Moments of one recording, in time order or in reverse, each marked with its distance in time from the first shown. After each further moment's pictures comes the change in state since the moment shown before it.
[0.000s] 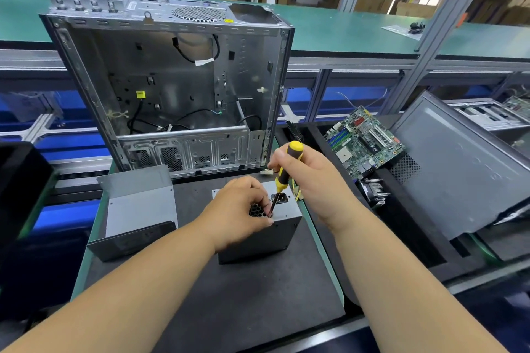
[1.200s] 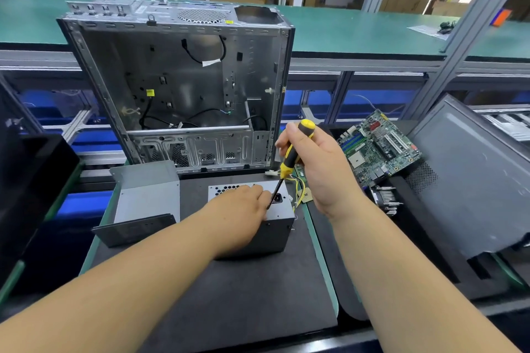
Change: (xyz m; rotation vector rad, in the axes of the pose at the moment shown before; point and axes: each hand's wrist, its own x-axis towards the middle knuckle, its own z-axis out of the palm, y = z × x) left_hand 0.003 0.019 0.016 0.862 -0.177 0.090; right_hand 0.010 -0.015 -0.019 0.217 0.031 -0.074
